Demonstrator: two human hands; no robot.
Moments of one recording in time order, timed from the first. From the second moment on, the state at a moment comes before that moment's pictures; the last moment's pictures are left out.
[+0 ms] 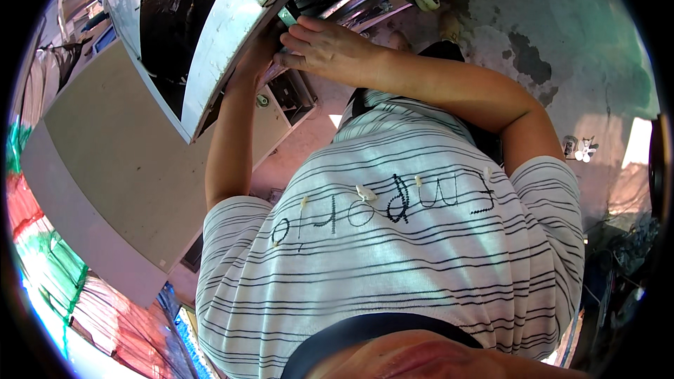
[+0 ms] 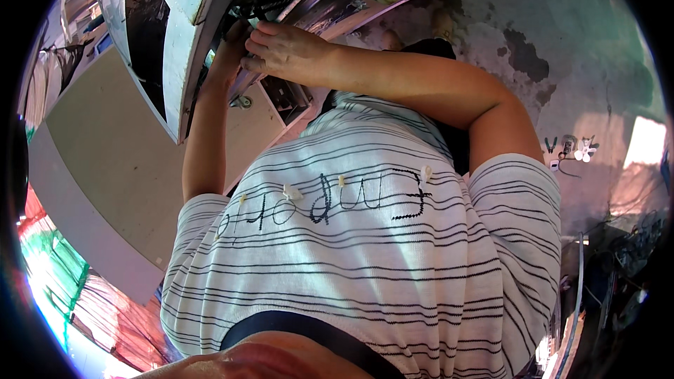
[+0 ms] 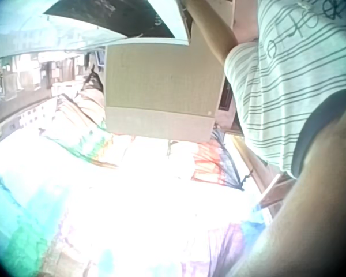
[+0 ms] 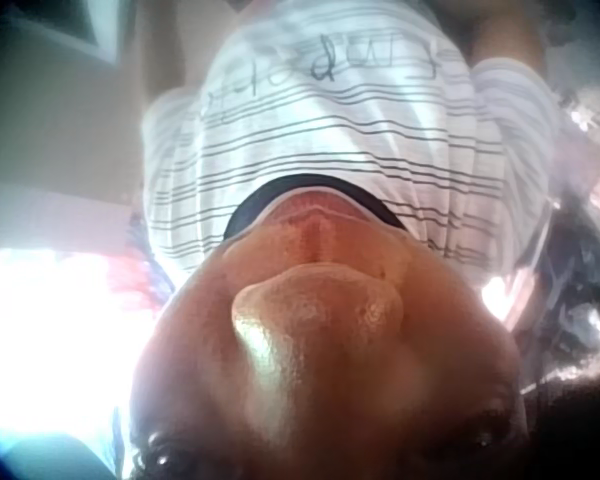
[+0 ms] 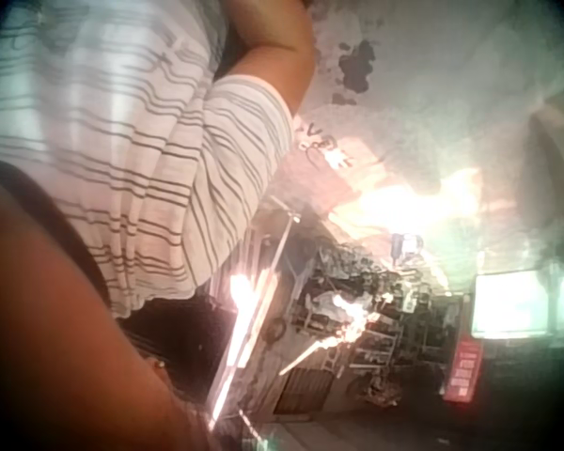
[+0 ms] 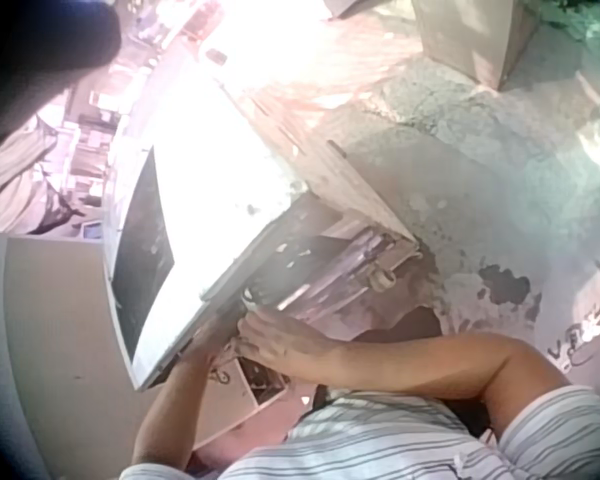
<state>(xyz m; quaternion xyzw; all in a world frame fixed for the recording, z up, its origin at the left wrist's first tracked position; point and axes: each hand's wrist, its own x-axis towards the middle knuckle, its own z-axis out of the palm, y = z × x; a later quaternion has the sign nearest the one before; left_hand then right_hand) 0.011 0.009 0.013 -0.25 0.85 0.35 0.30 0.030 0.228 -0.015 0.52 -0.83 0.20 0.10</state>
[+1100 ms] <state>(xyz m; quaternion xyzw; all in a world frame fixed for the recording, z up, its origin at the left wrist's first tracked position) 0.011 0.009 0.010 -0.21 0.87 0.32 0.31 0.030 0.224 -0.024 0.50 -0.83 0.22 0.14</state>
